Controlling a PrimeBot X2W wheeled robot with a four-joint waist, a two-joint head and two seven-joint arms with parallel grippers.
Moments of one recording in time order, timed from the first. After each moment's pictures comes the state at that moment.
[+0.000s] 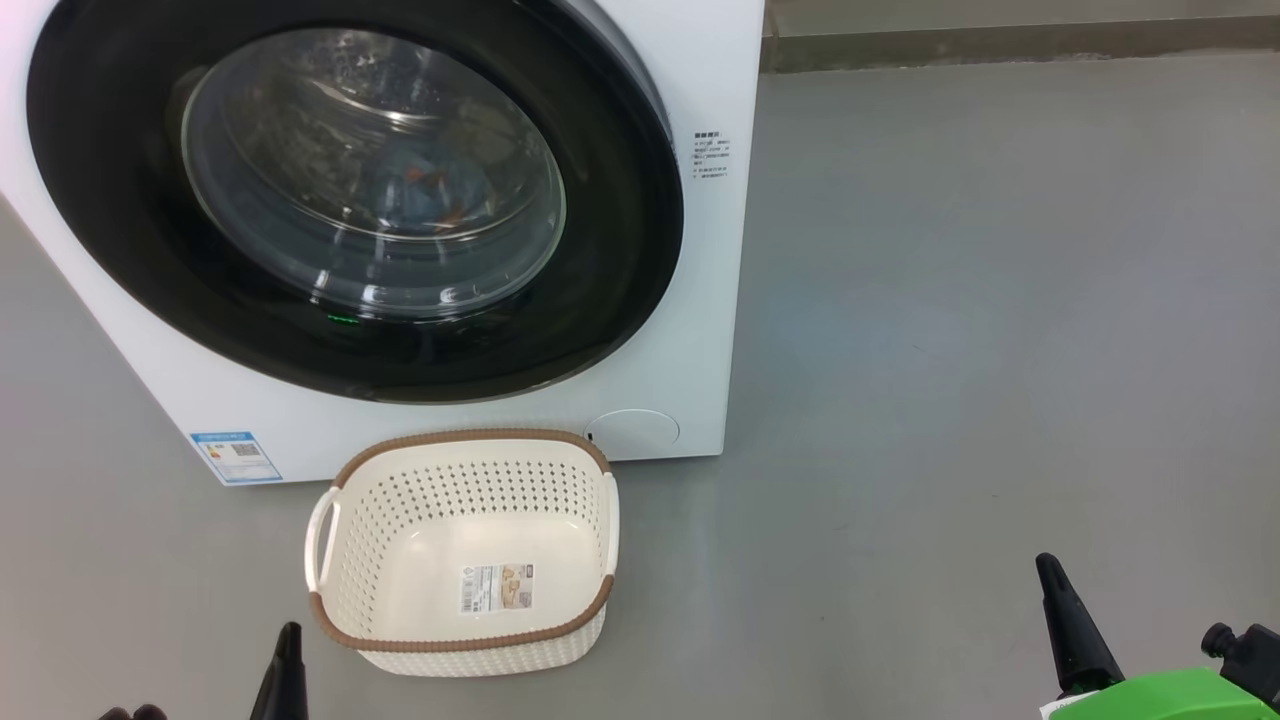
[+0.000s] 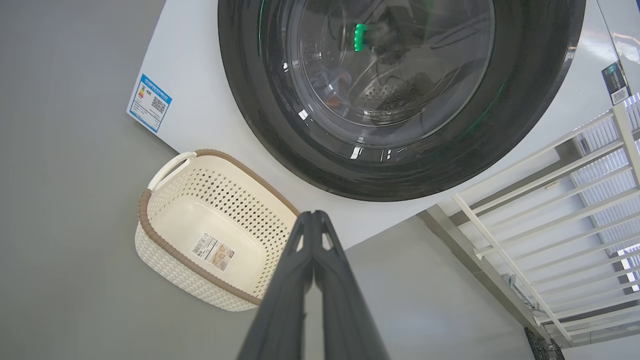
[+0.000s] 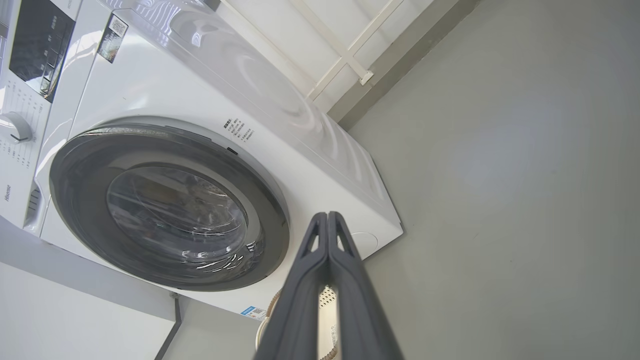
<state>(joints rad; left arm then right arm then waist) 0.03 0.05 -0.04 0.24 -0.94 -0.05 -0.05 0.04 -0.03 -0.12 0.16 0.88 0.14 -0.01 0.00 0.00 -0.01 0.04</state>
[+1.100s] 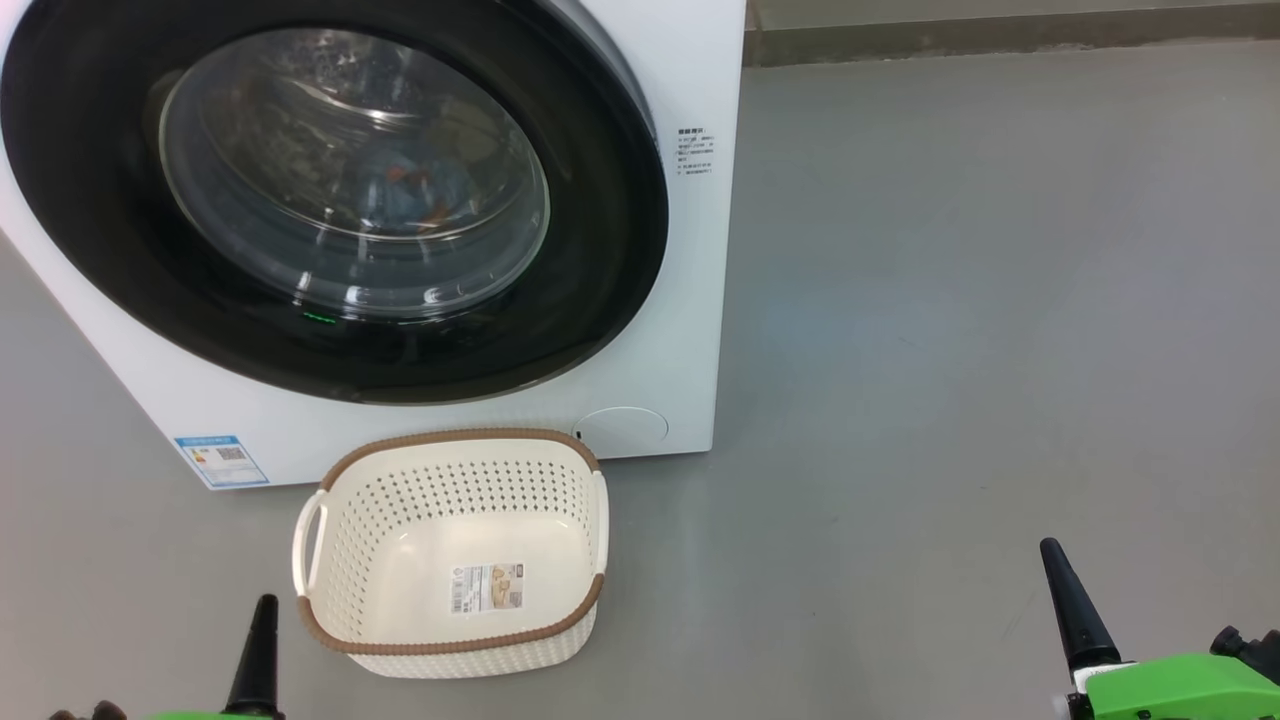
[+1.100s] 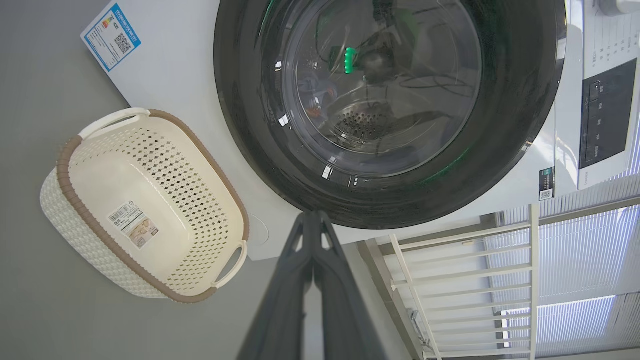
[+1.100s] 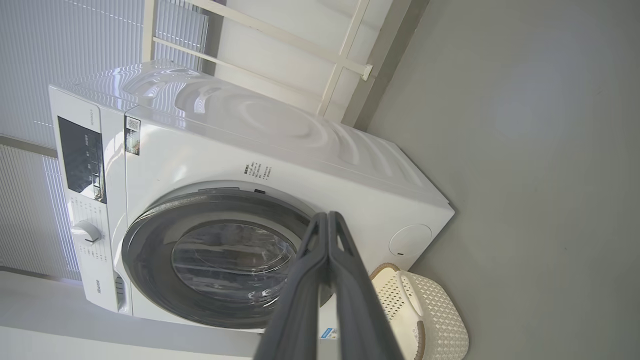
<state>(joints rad) -0.02 0.05 0.02 0.25 -1.27 -0.08 0.03 -0.01 -0.03 -0.13 0.22 1.25 0.13 0.05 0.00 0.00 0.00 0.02</state>
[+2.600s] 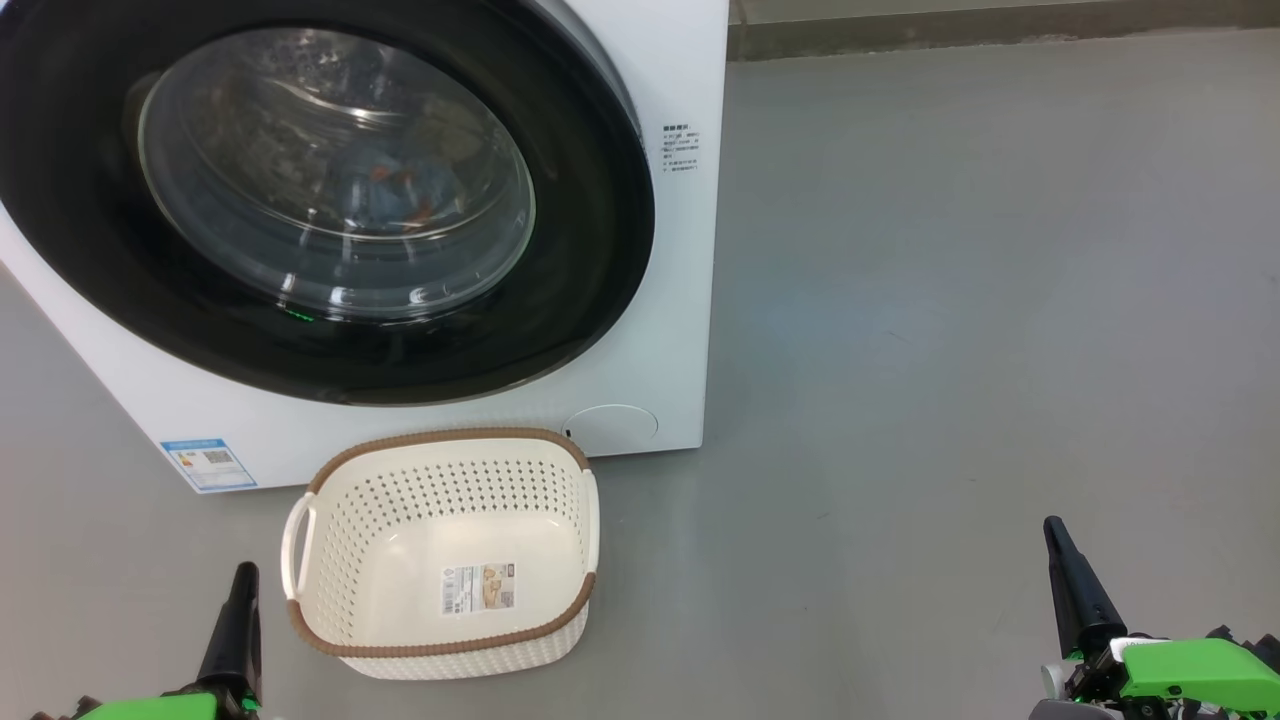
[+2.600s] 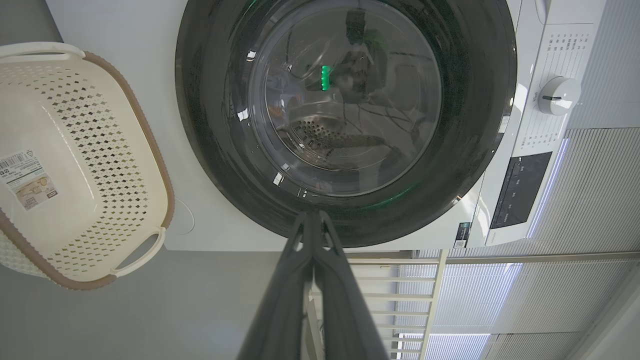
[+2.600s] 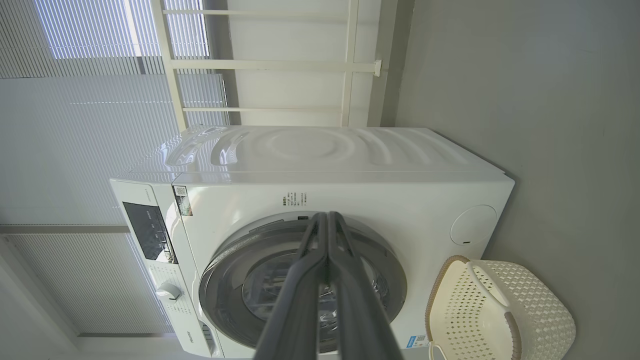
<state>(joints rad) -0.07 0.03 0.08 0.26 -1.61 -0.12 0.11 -0.07 -0.04 -0.14 0.27 1.60 0.13 0.11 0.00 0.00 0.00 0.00</state>
